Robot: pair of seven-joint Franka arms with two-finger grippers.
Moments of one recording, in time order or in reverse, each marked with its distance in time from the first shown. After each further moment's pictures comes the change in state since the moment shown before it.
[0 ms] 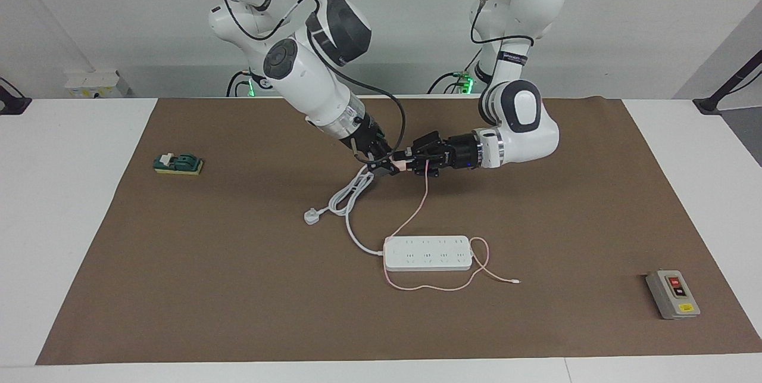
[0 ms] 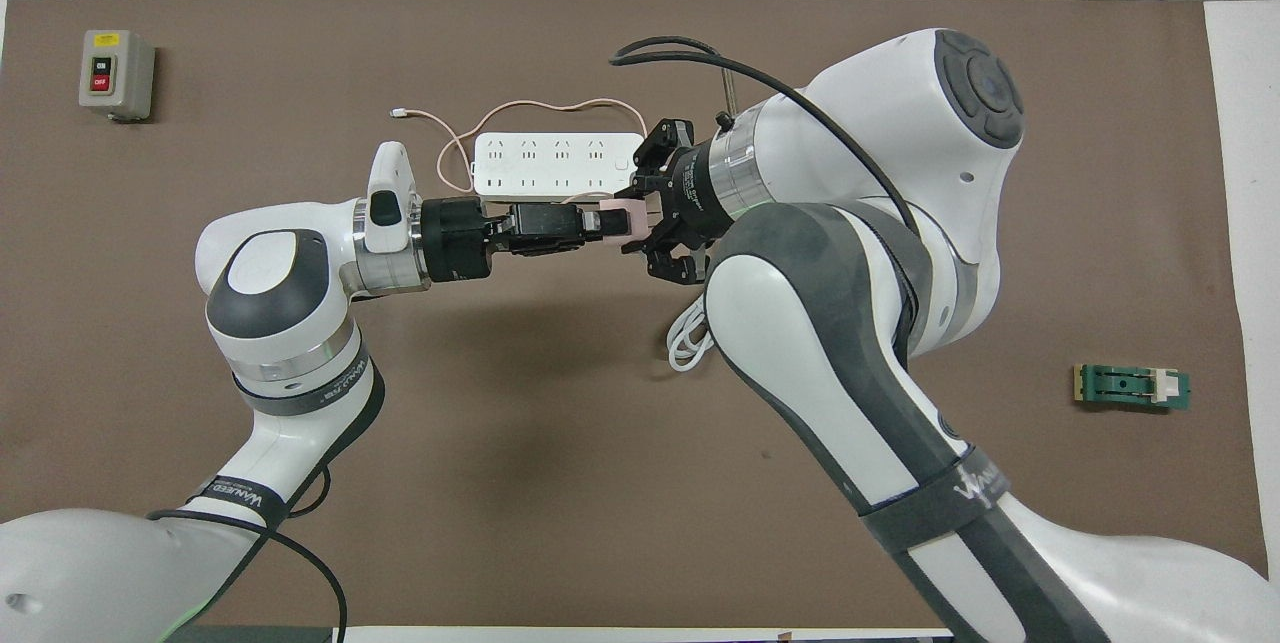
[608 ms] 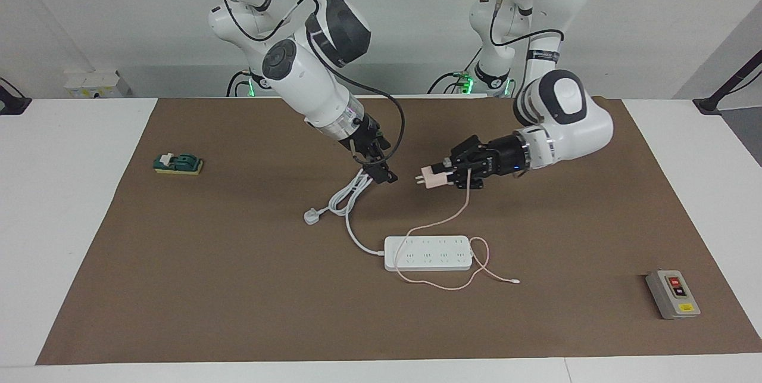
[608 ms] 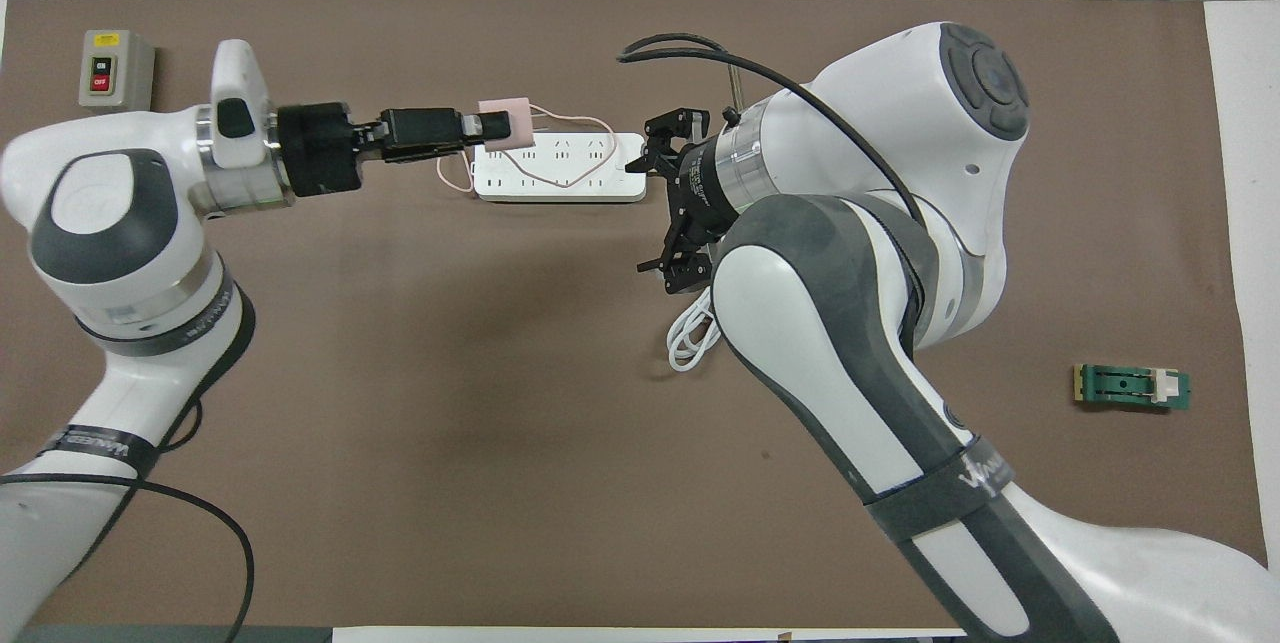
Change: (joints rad) left arm 0.169 -0.002 0.025 0.192 0.285 0.035 -0.061; right arm -0.010 0.006 -0.010 0.005 -0.011 -0.022 0.004
